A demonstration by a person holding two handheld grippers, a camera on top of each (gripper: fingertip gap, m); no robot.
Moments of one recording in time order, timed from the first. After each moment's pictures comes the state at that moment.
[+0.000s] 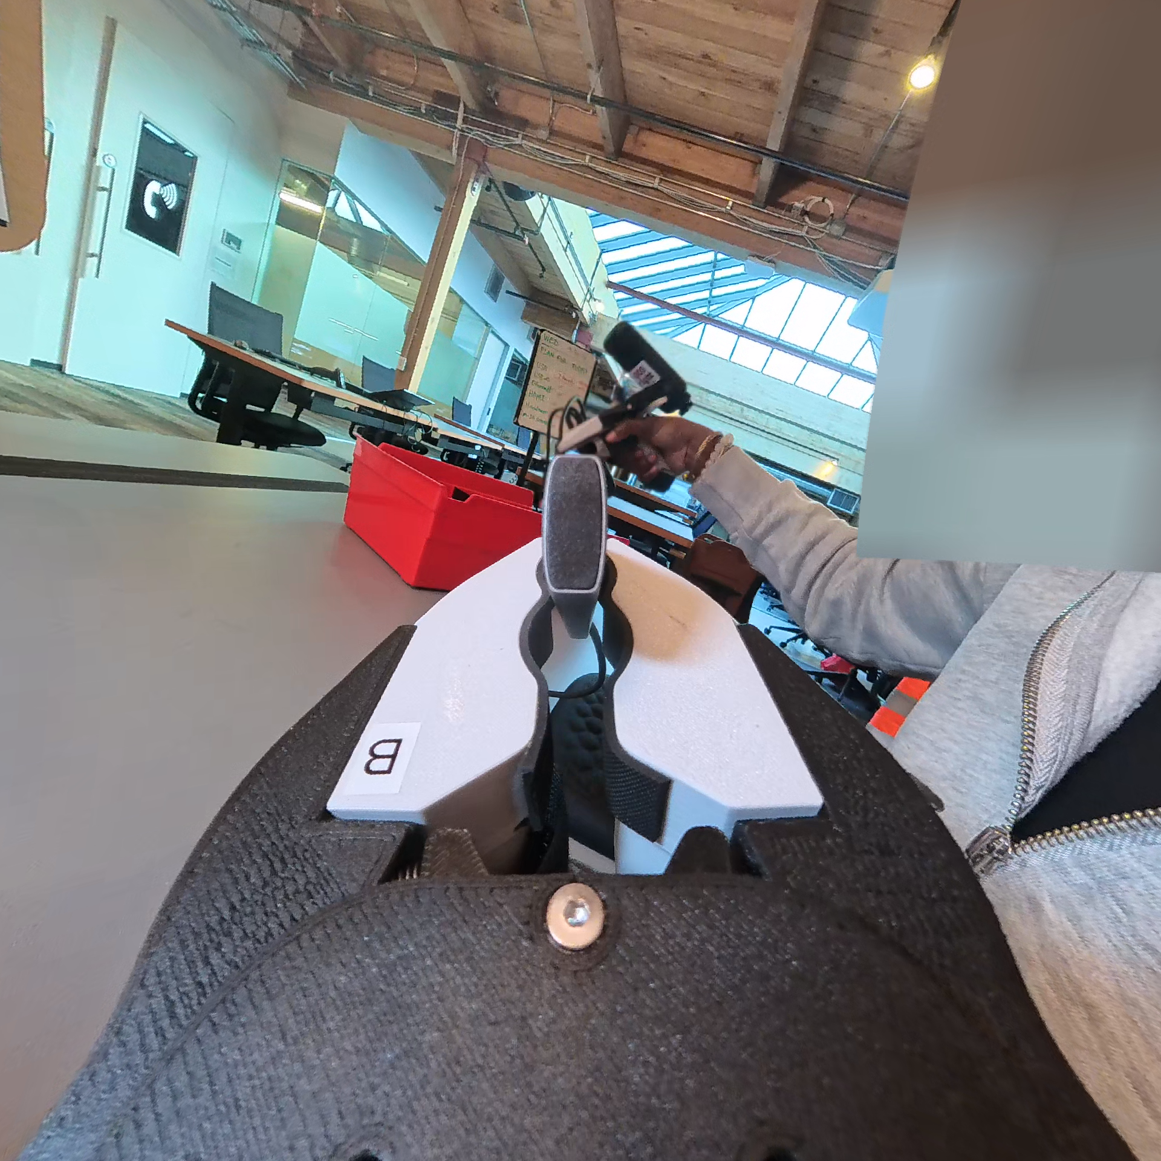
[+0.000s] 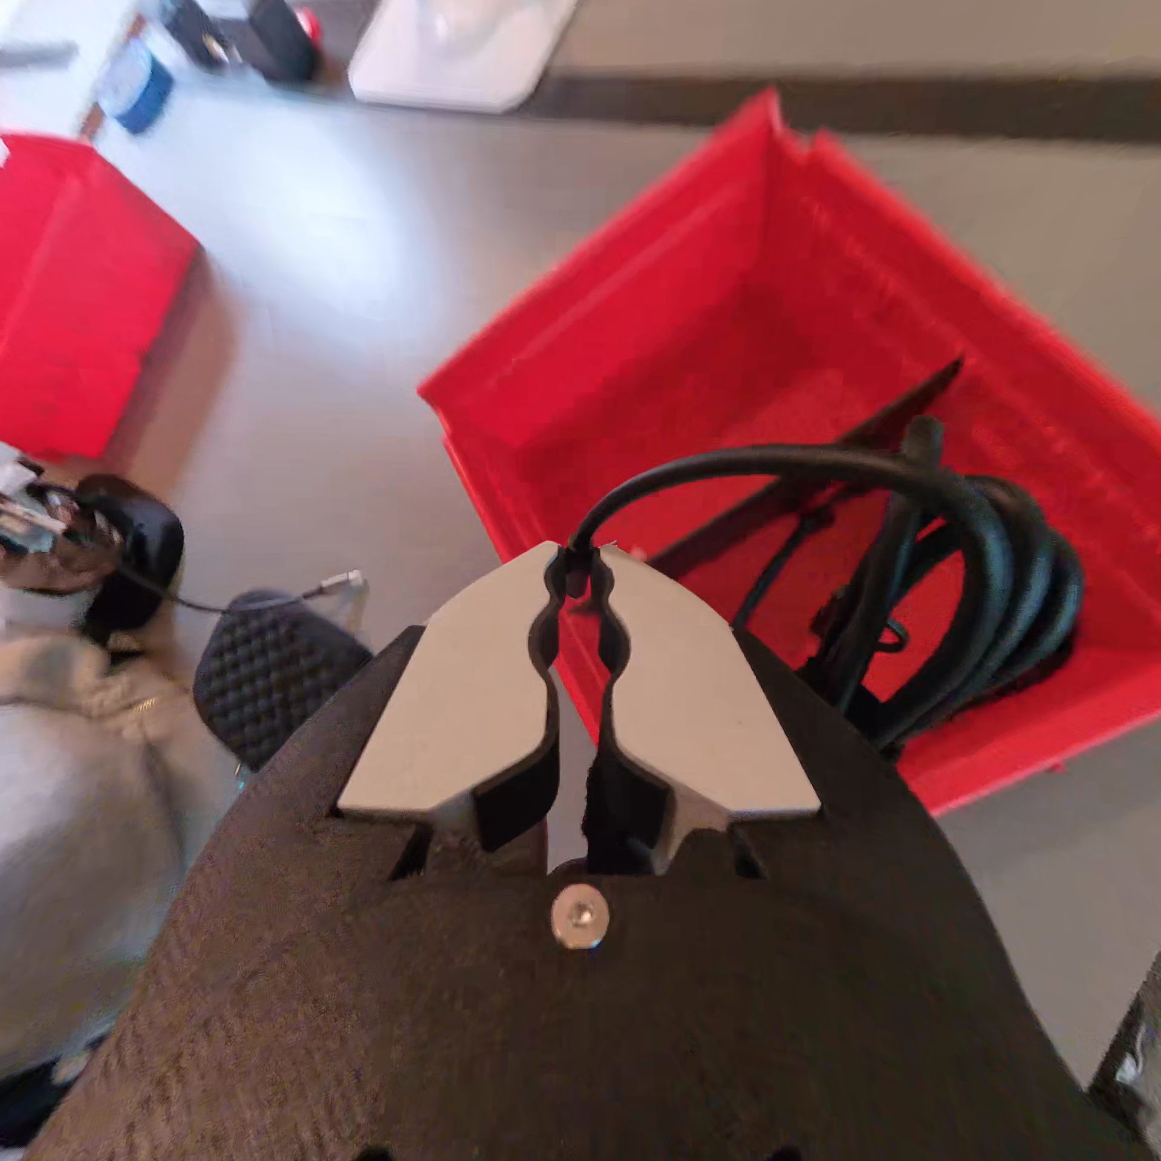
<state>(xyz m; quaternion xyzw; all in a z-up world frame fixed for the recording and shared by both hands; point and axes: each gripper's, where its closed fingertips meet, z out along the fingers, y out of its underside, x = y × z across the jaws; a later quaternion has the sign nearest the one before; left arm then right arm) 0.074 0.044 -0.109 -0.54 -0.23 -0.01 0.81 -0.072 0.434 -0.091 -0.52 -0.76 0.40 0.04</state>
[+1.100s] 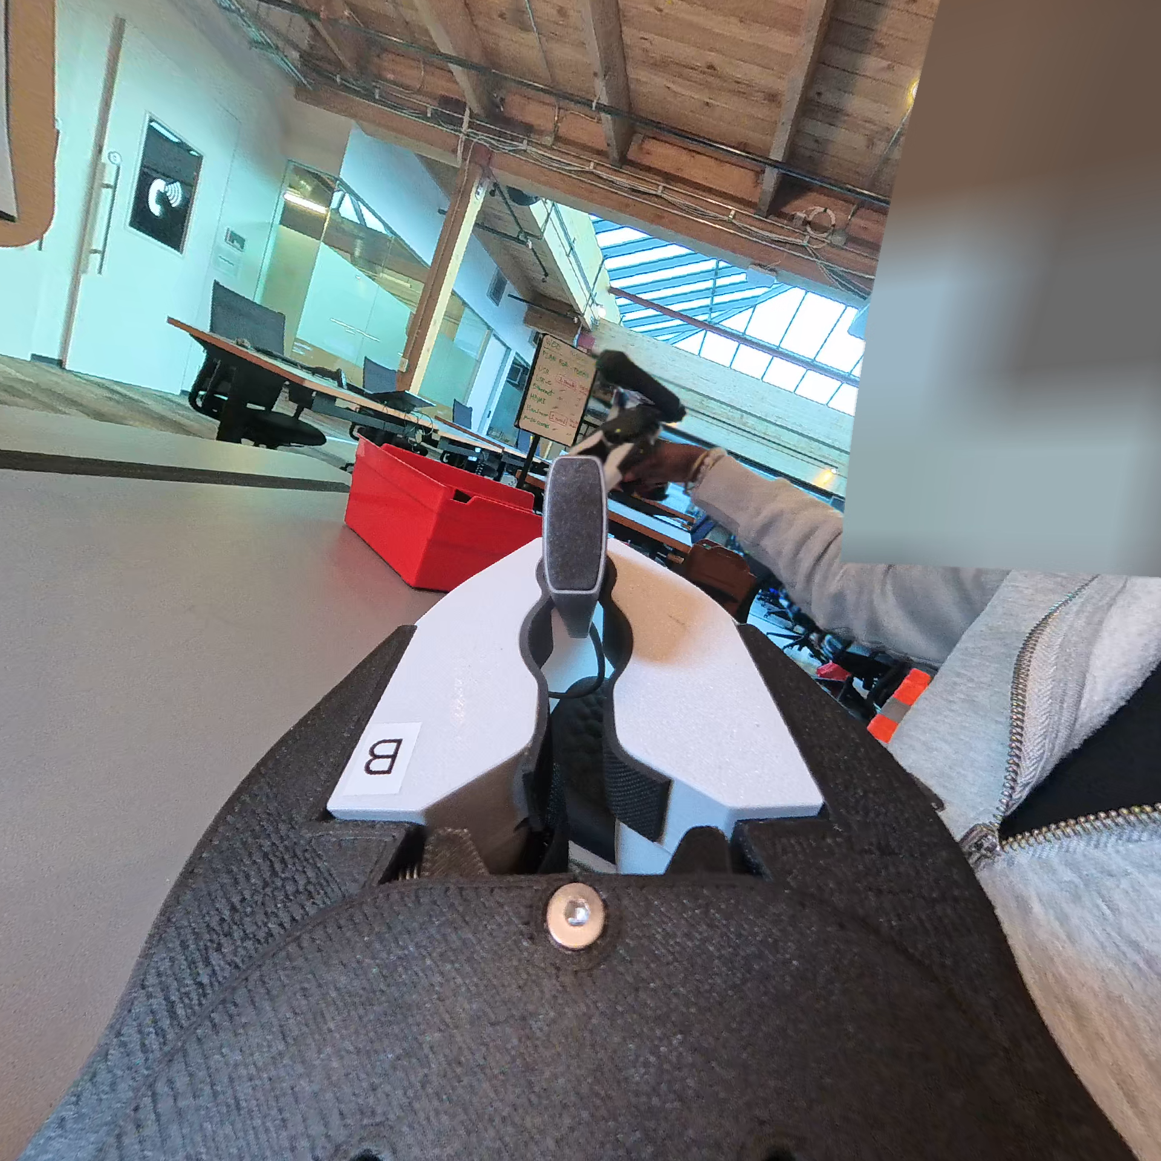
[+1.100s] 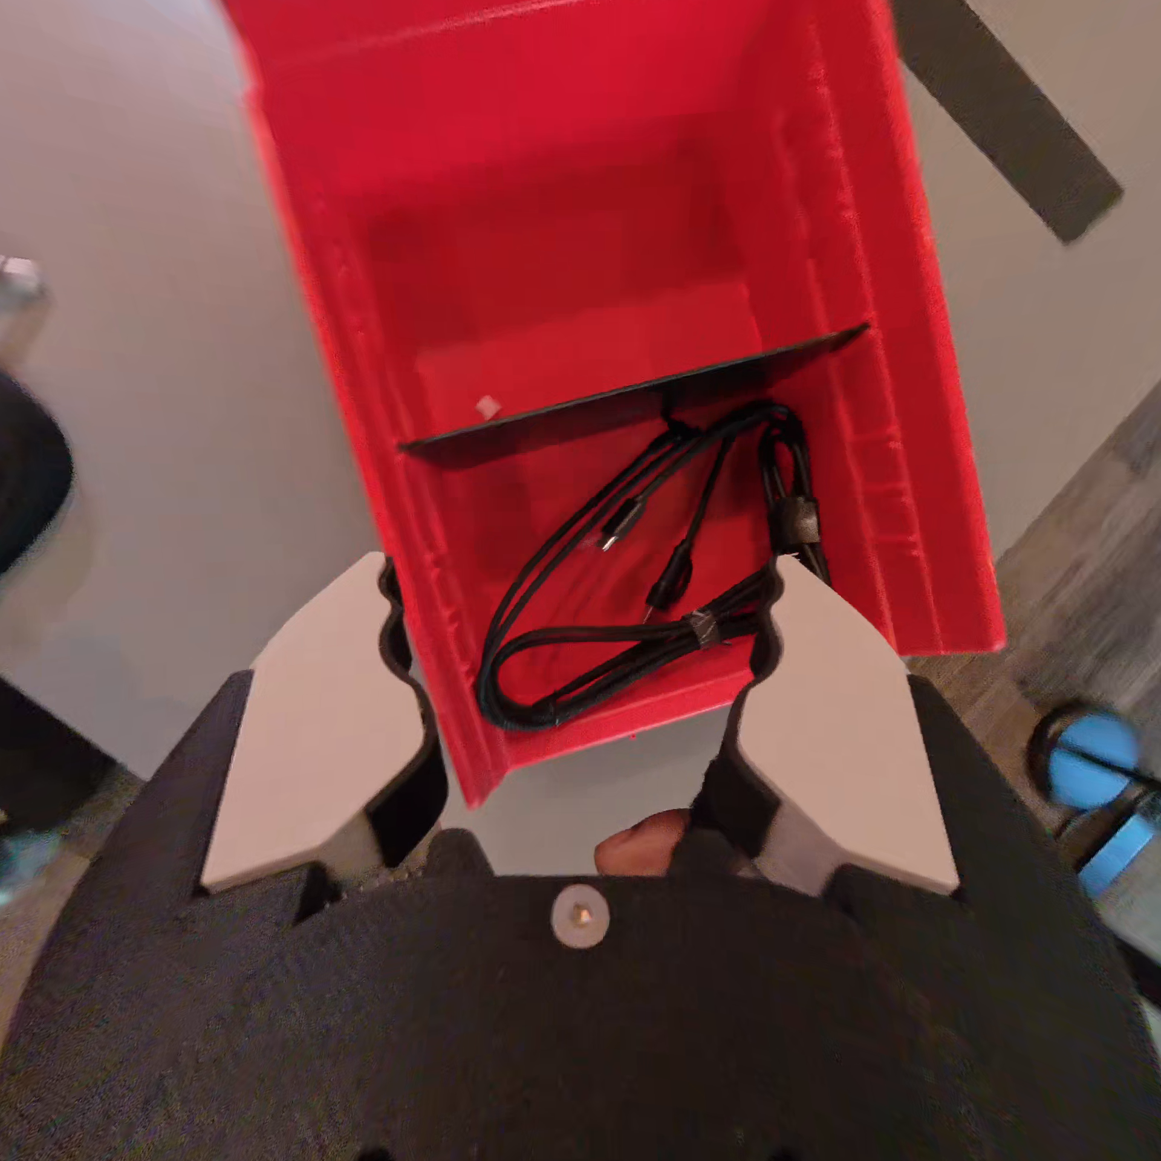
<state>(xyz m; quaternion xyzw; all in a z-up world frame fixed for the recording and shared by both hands) 0.073 0.042 -0.108 -0.53 -0.23 -0.01 0.81 -0.065 0.482 -0.129 -0.37 -0.89 0.21 0.13</state>
